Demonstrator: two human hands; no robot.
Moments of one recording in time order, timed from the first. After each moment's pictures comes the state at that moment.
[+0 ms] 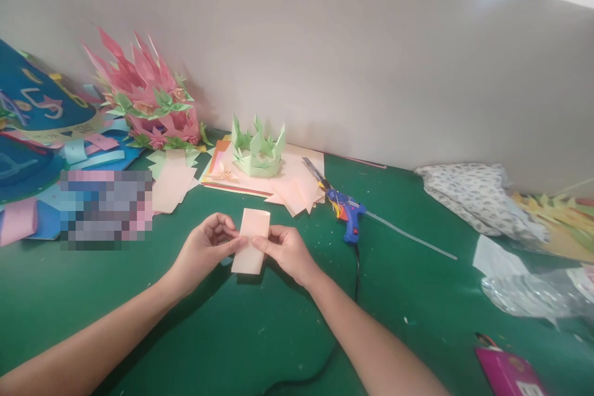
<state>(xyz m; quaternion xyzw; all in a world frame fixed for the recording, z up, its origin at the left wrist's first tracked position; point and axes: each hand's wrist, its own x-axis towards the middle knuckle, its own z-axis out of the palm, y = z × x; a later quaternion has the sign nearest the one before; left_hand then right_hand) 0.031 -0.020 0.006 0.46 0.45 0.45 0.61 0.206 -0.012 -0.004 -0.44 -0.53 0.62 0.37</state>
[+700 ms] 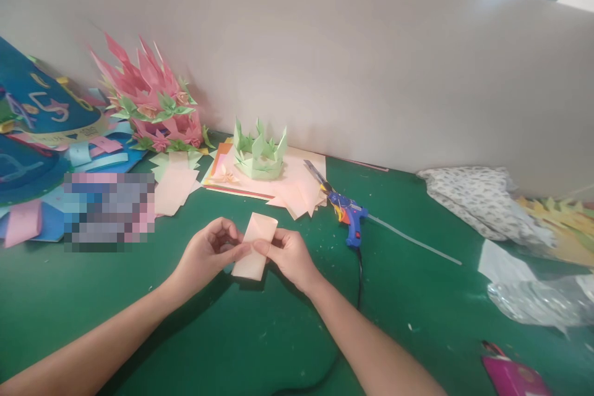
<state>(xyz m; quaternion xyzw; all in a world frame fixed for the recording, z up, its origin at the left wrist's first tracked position) 0.030 -0.023 0.006 0.53 0.46 0.43 0.57 0.202 -0.014 -0.005 -0.46 -0.50 0.62 0.39</state>
